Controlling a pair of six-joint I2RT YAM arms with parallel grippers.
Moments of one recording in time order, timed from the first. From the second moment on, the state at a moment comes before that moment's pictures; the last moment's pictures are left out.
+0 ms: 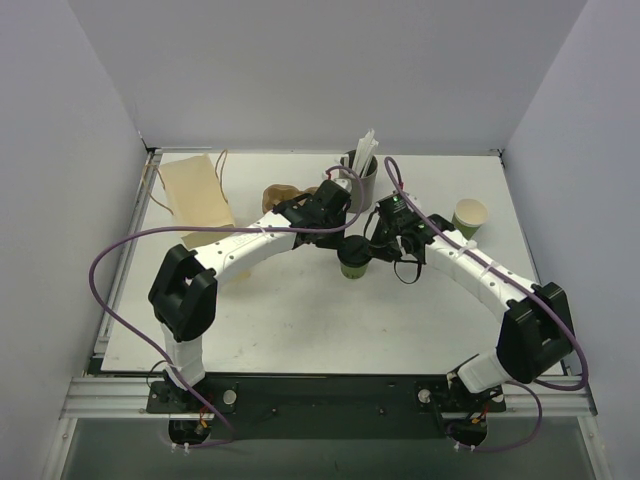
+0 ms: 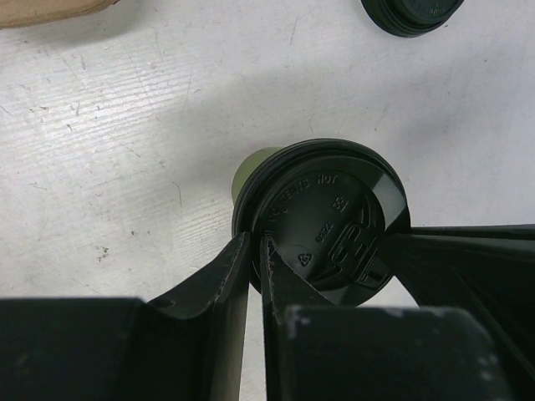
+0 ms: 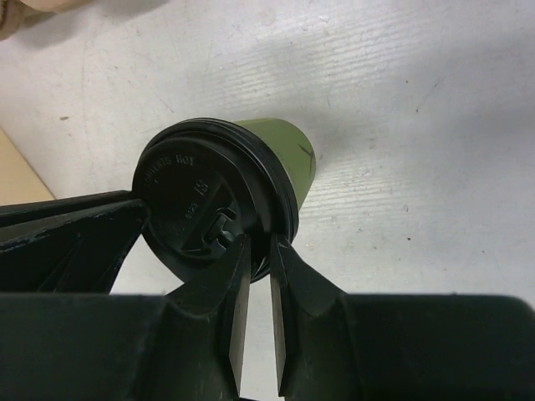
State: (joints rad) left arm -0.80 1.88 1.57 -0.59 -0.09 -0.57; right arm 0.54 1.47 1.10 -0.62 0.12 0.83
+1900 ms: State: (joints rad) left arm -0.80 1.88 1.57 -0.59 -0.10 -0.57; right arm 0.48 1.49 1.13 -0.59 0.05 0.79
